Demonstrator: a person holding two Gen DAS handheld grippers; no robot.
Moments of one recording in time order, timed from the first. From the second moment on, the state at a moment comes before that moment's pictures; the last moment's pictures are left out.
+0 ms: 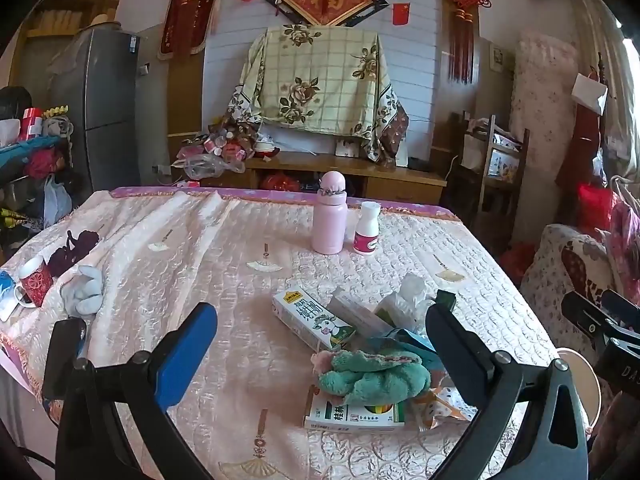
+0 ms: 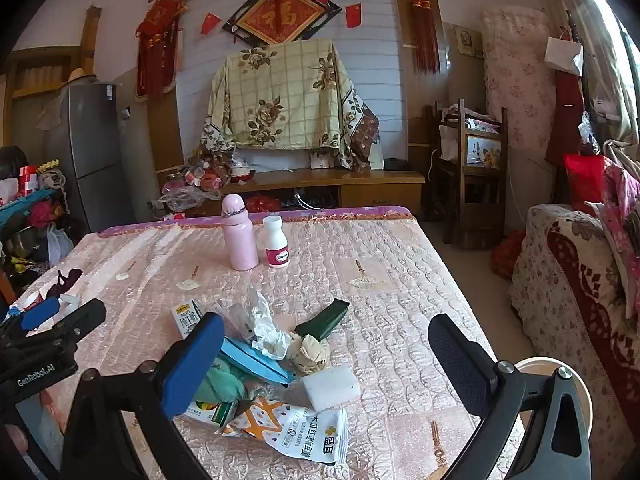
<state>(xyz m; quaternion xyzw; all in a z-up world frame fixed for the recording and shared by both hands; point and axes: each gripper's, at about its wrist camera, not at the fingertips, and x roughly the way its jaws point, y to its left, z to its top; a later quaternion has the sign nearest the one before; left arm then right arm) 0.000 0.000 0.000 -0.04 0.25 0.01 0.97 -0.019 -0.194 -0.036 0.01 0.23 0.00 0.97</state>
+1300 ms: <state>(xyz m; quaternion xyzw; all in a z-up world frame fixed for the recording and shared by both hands) 0.003 -0.001 -0.007 -0.06 0.25 0.03 0.97 -0.009 -0.195 -0.048 0.01 0.25 0.00 0.97</state>
